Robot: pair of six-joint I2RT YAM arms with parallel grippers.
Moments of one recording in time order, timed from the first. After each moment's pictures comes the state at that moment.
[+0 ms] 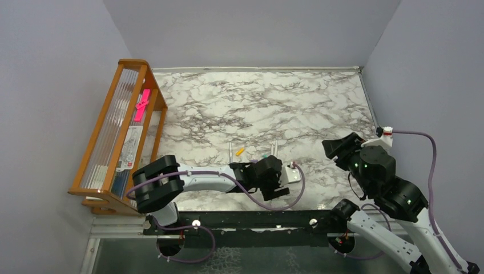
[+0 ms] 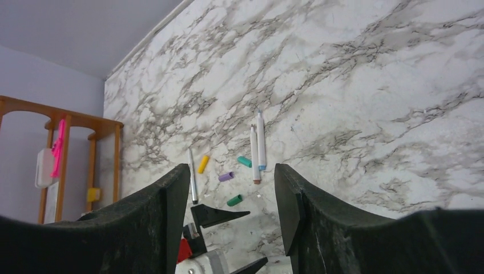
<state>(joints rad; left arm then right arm) -1.21 1.59 0.86 -0.02 0.09 0.16 0.68 0.49 0.93 -0.87 0.54 0.93</state>
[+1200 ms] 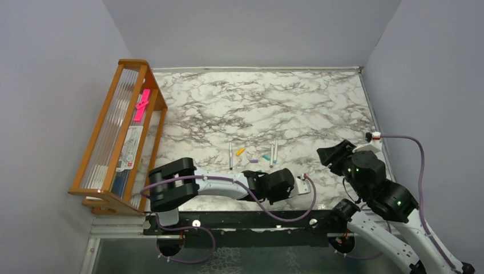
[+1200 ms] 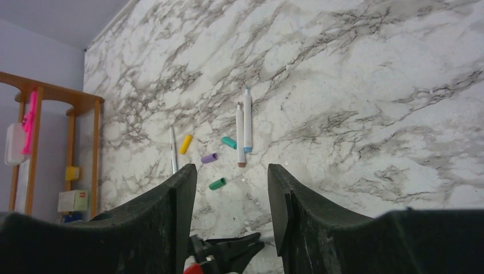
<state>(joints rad) -1.34 1.78 1.01 -0.09 -0.02 0.12 0.68 0.40 0.80 -0.85 0.50 0.90</state>
